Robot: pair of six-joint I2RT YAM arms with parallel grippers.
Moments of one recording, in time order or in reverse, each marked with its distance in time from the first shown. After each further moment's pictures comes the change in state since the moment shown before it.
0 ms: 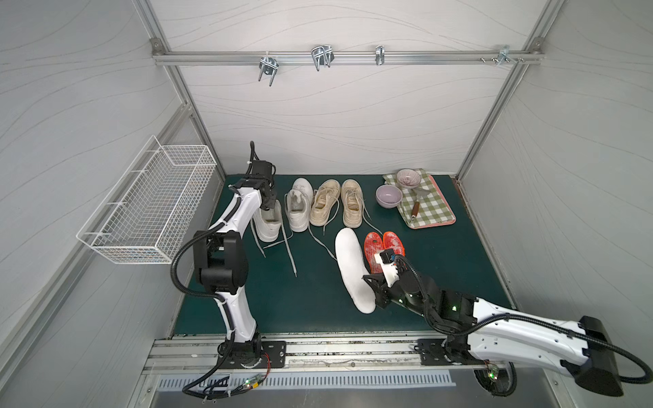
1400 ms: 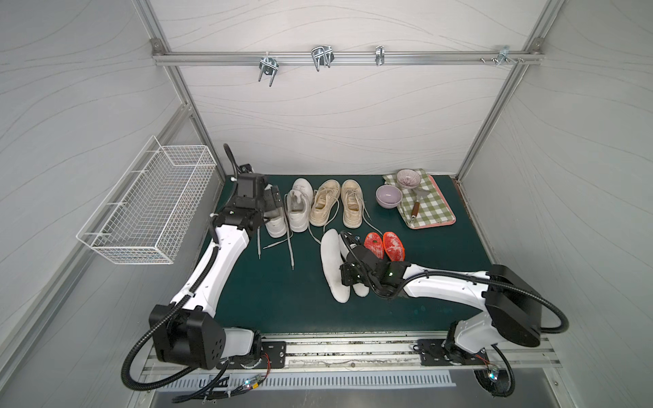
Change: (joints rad) left arm -0.124 -0.652 -0.542 0.267 -0.025 -0.491; right arm -0.112 0.708 0.375 0.006 -0.072 0.208
